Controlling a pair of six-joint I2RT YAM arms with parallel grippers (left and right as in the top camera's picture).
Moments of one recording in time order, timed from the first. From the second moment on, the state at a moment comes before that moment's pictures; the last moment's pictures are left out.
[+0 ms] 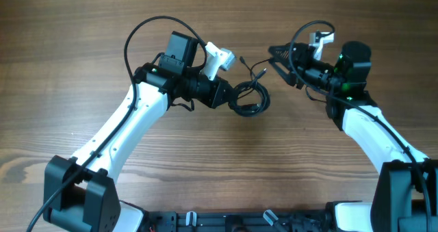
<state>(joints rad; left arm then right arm) -0.41 1.61 1.22 -0.66 0.74 0.00 0.04 1.53 0.77 0.44 -0.97 1.20</state>
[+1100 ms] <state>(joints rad) -0.52 1.66 1.22 -0.80 0.53 0.00 0.17 1.54 0.79 -0.12 -0.86 0.60</state>
